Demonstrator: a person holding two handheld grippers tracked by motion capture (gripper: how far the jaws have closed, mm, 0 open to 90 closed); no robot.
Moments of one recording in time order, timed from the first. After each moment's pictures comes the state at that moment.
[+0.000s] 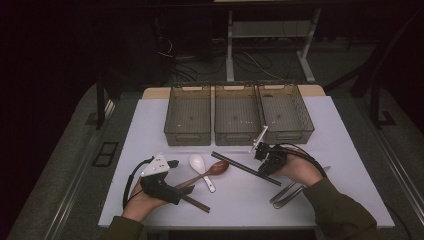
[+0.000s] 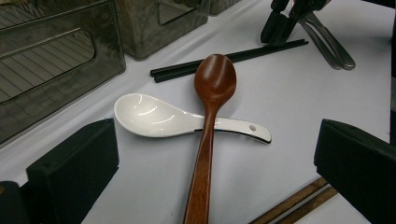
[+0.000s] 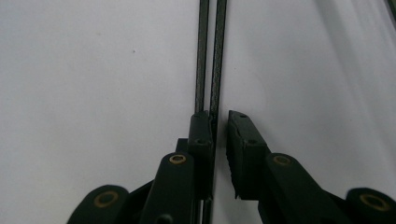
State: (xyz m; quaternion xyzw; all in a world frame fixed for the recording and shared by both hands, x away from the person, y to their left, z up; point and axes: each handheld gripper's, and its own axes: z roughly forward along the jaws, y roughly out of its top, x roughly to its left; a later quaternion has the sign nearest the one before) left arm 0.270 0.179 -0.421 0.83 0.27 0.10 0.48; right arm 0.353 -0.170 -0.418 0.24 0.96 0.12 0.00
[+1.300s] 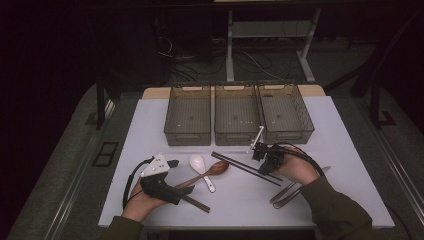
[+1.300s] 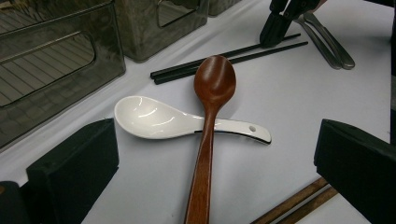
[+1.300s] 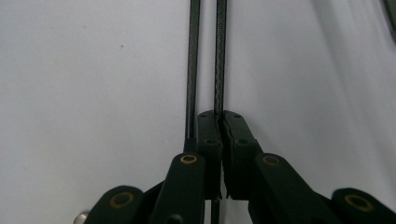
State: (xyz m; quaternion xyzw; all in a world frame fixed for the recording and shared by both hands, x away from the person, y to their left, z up) left arm 0.269 0.179 -0.420 0.83 0.27 0.11 0.48; right arm 0.354 -0.164 -0.417 0.23 0.97 0.09 0.02
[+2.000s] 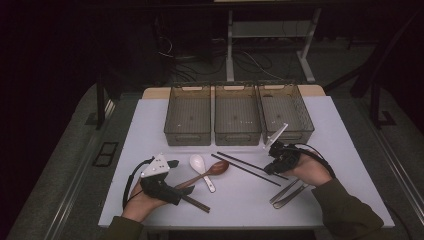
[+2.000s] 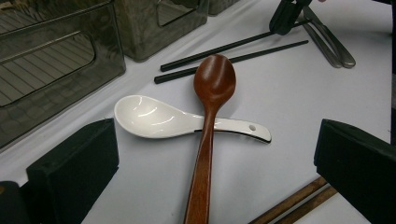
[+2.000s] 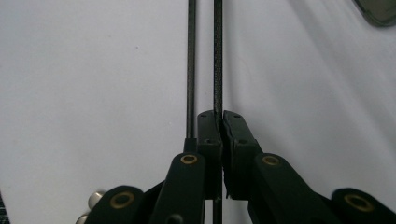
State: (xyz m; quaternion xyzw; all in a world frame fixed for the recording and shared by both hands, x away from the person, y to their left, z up) left arm 0.269 0.179 -0.420 0.83 0.27 0.11 0.48; right arm 0.349 -0.209 -0.415 0.26 0.94 0.20 -0.01
